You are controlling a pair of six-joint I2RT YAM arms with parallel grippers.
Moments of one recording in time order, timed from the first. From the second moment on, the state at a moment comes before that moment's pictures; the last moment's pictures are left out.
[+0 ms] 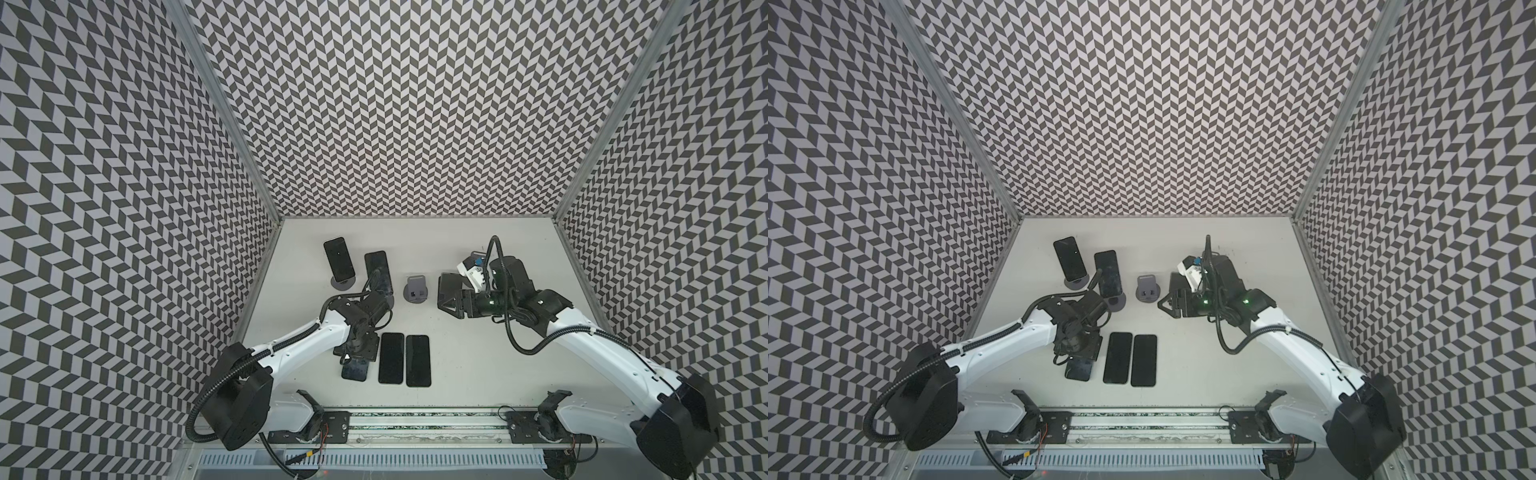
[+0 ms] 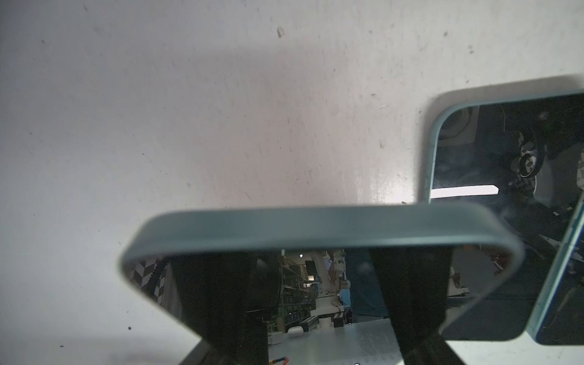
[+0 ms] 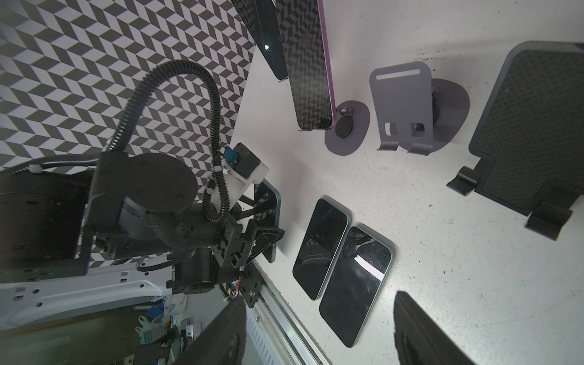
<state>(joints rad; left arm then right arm) -0.69 1.34 0.84 -1.02 -0.11 -0.52 0.54 1.19 0.92 -0.46 -0.55 0.53</state>
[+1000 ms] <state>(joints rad) -0.67 1.39 0.87 -1.02 -0.02 -0.56 0.61 1.18 0.93 -0.48 -0.67 0.41</state>
